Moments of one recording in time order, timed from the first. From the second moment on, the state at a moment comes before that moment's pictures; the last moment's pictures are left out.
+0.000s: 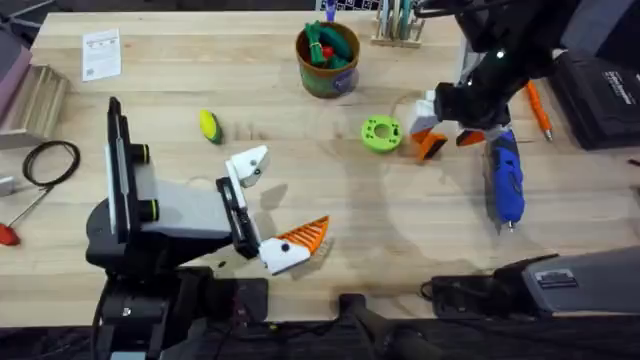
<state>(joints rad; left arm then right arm) 0.00 0.01 0.01 -0.13 1.17 0.01 0.22 1.60 1.23 -1.16 0.00 0.36</state>
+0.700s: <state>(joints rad) 0.00 0.01 0.01 -0.13 1.17 0.01 0.22 1.61 1.23 -1.15 -0.01 0.35</state>
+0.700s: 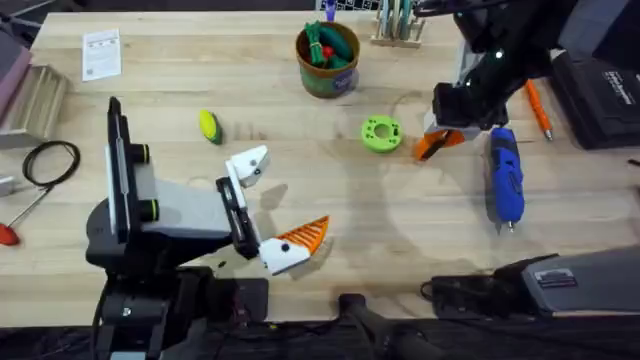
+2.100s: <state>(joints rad) 0.00 0.01 0.01 -0.13 1.18 0.01 0.26 1.24 0.86 -0.21 -1.05 0.50</state>
